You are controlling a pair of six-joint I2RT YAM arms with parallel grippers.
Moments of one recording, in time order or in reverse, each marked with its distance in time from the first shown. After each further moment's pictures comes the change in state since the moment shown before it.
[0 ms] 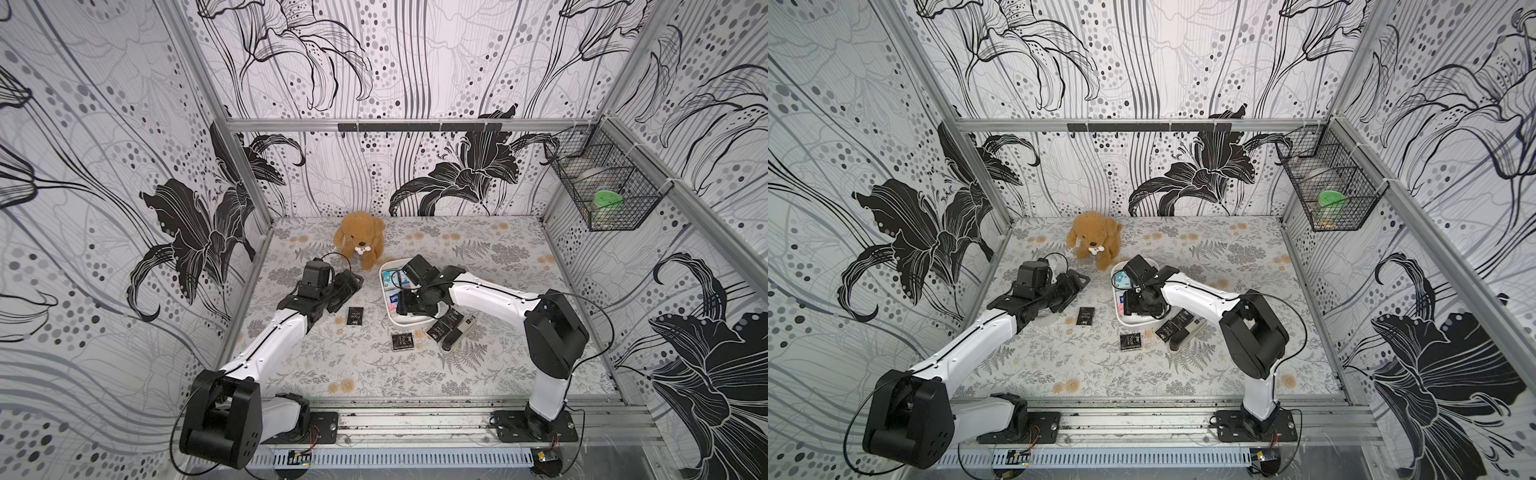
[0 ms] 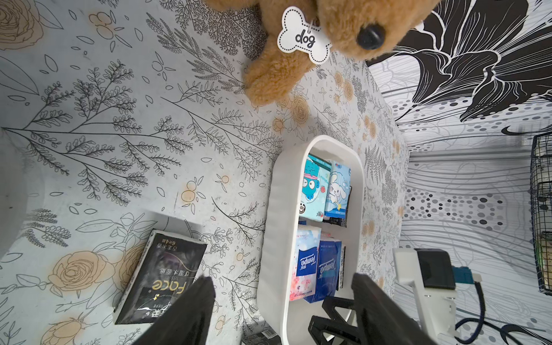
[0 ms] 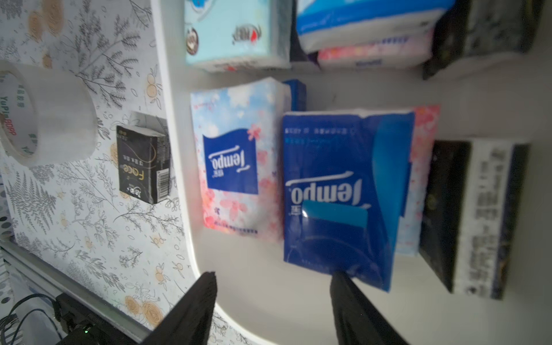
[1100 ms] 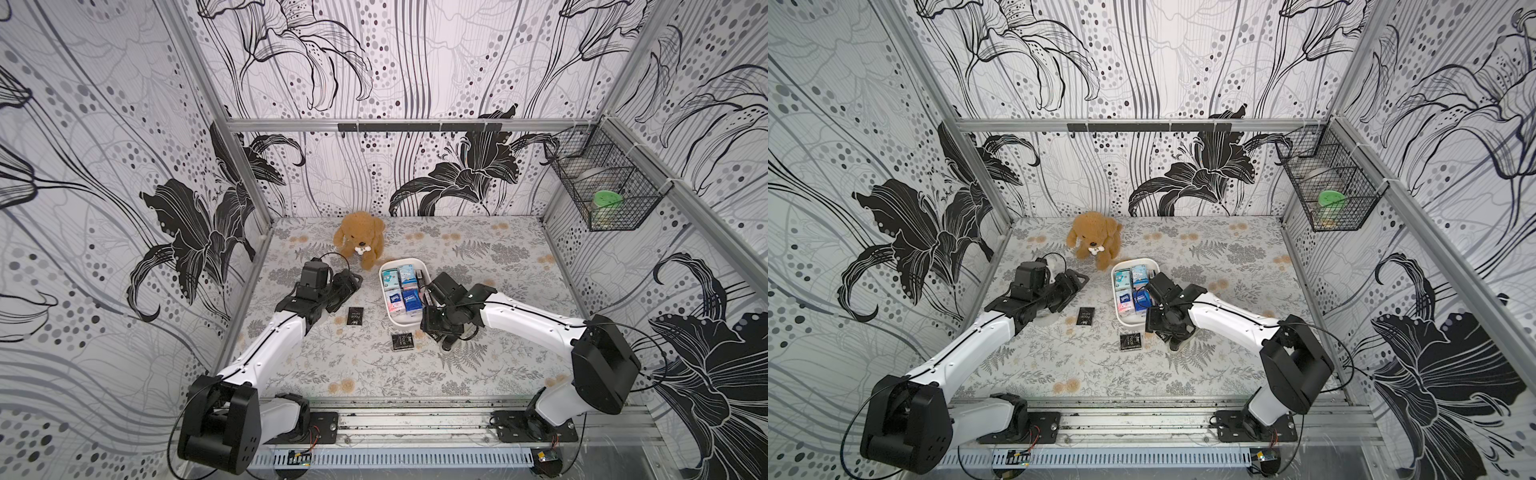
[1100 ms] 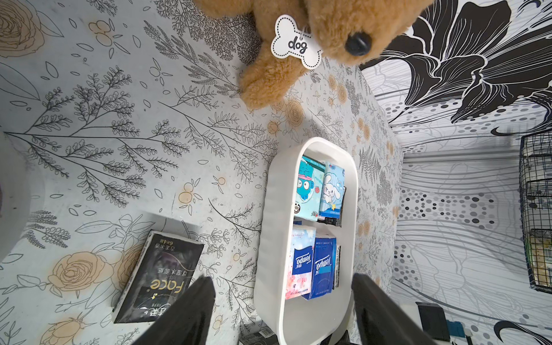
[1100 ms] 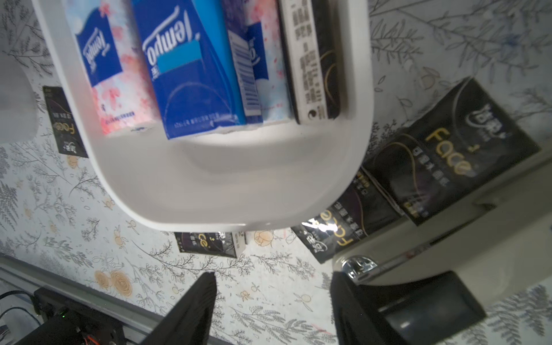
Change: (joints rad) left arm 0.005 -0.024 -0.011 0.008 0.004 0.000; right arm -0.001 -0.309 -0.353 -0.017 0.037 0.134
